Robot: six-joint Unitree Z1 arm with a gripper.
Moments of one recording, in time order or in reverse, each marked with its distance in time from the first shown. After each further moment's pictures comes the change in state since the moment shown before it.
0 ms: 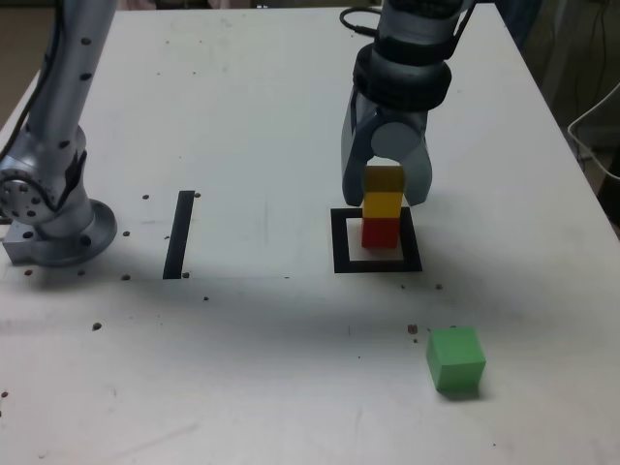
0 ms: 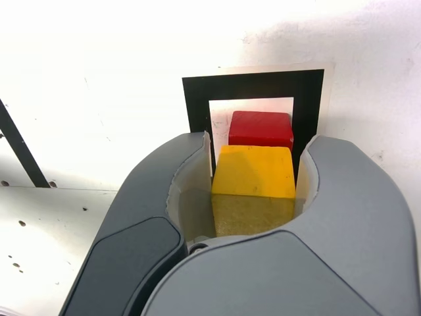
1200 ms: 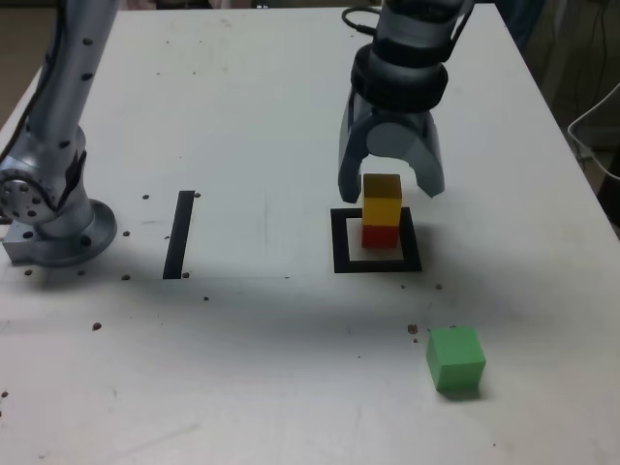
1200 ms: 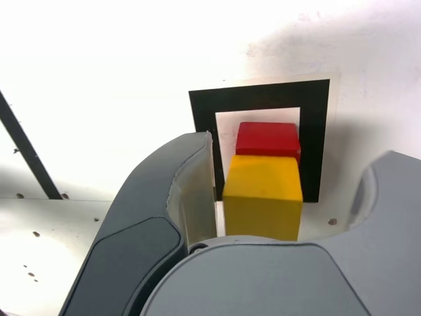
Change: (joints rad) arm 0.008 -0.008 0.012 0.008 0.024 0.043
